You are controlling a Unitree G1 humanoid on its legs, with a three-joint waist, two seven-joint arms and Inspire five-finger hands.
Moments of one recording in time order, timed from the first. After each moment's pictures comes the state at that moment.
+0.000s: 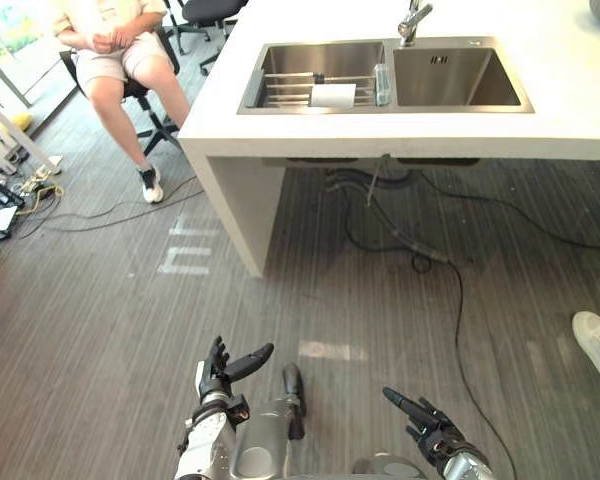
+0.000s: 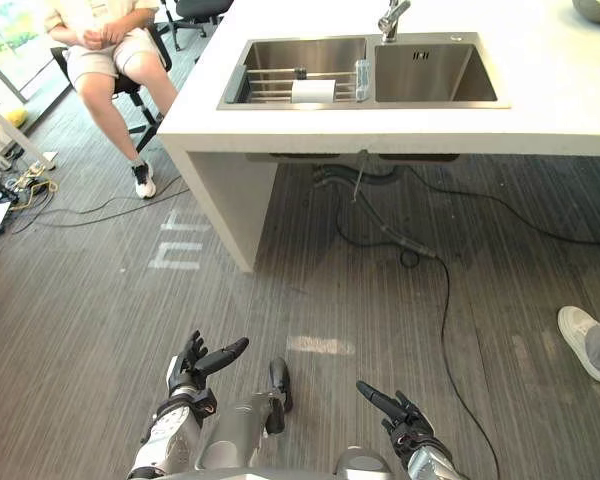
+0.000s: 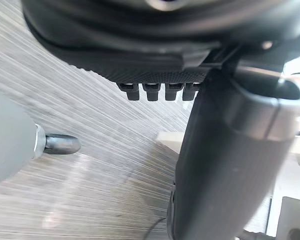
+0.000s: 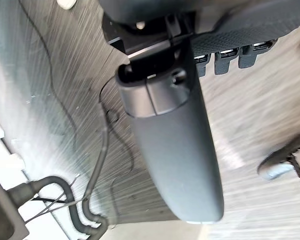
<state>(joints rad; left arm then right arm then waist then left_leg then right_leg) 0.06 0.04 -0.01 0.65 -0.37 -0.12 0.20 0.04 -0.14 -0.27 1.04 0.45 0.04 0.13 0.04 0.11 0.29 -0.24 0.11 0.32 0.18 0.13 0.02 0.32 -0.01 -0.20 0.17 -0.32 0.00</state>
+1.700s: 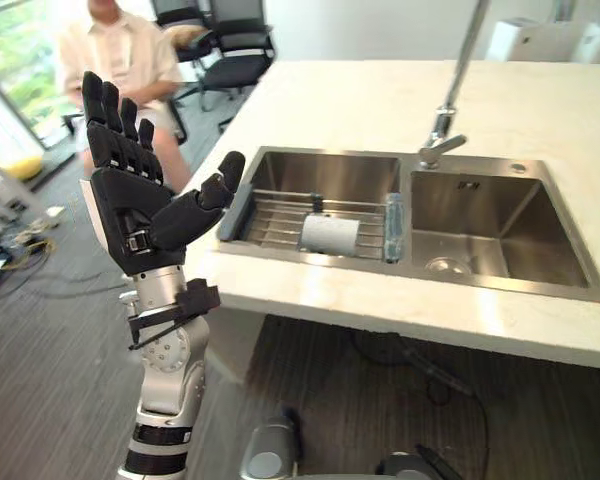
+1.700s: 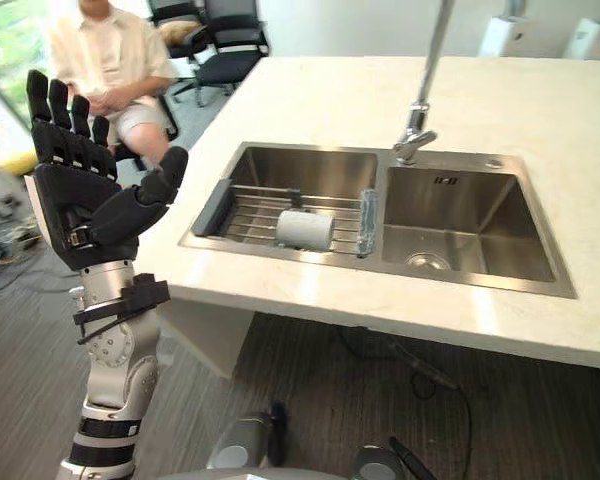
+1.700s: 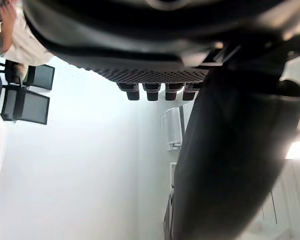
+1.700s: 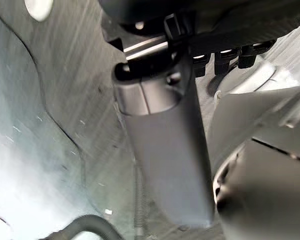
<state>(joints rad) -0.09 0.20 0.00 -0.28 -0.31 -0.41 0.27 0.17 -0.15 -0.58 1.12 0.48 0.23 0.21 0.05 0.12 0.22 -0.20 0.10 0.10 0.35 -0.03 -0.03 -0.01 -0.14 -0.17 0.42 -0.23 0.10</state>
